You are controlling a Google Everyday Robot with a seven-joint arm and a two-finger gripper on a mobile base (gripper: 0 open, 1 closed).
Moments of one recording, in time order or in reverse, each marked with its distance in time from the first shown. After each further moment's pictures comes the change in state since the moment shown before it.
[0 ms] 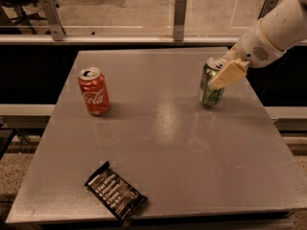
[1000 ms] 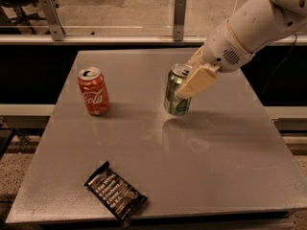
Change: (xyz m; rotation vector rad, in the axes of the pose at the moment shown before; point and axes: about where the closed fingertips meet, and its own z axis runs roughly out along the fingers) arm -0.068 0.083 0.012 -0.155 -0.081 -0.132
